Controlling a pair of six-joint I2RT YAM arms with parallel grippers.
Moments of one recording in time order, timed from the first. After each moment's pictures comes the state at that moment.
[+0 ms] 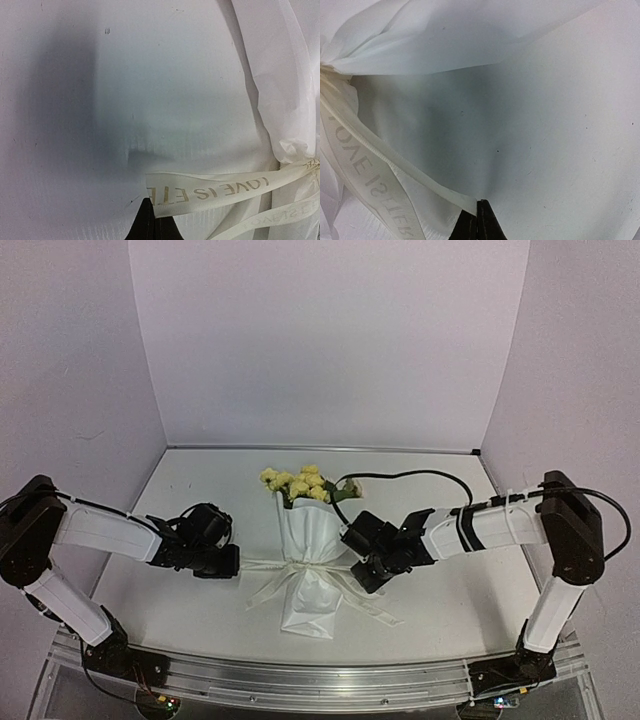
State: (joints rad) left arm -0.73 1.50 0.63 -0.12 -0.07 -0.69; right arm 1.00 1.80 1.09 -0.50 0.36 0.26
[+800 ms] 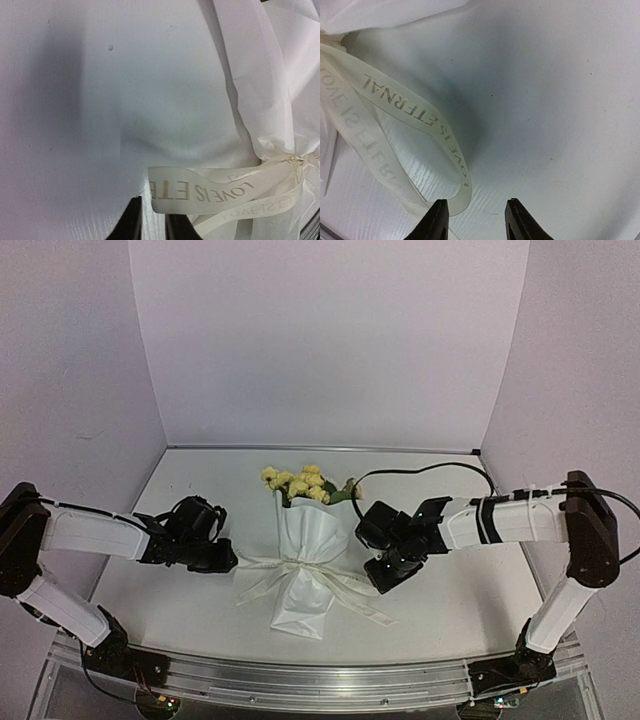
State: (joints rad) left arm -0.69 1.41 0.62 -0.13 -0.01 -0.62; right arm 0.97 1.71 1.11 -0.69 0.20 0.39
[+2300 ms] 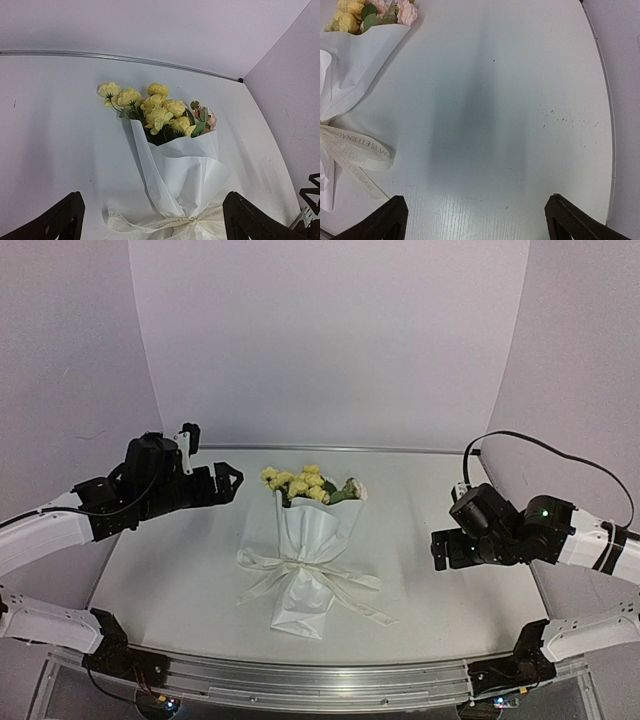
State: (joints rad) left arm -0.73 1.07 0.87 -0.25 -0.20 -0.55; right arm 0.90 1.06 0.89 -0.88 0.51 0.63
